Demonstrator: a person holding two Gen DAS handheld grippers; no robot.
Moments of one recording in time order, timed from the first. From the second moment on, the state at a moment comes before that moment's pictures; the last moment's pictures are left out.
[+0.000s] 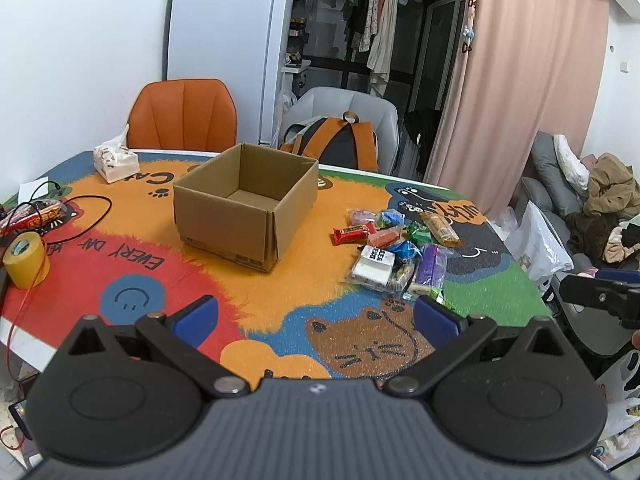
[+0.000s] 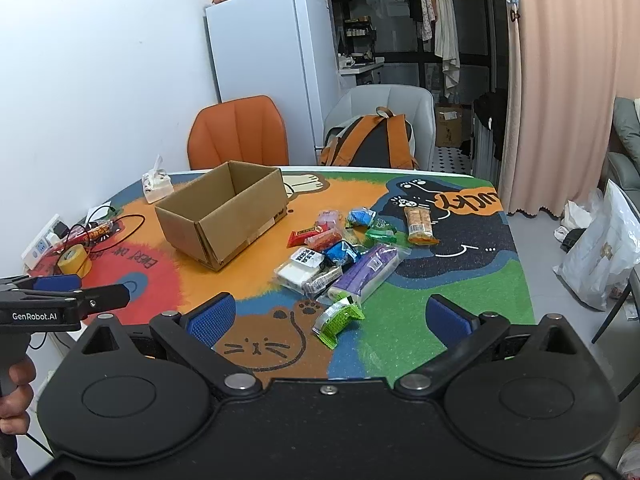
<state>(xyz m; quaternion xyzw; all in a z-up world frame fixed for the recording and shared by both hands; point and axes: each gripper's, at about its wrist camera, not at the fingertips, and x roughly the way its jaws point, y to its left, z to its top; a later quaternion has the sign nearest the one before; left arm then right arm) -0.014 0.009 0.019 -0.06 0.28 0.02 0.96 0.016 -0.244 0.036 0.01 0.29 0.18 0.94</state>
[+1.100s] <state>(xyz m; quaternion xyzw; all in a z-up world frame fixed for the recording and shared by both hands) -0.021 0.012 0.028 -0.06 0.27 0.02 0.96 0.013 -0.244 0.036 0.01 0.29 0.19 0.94</state>
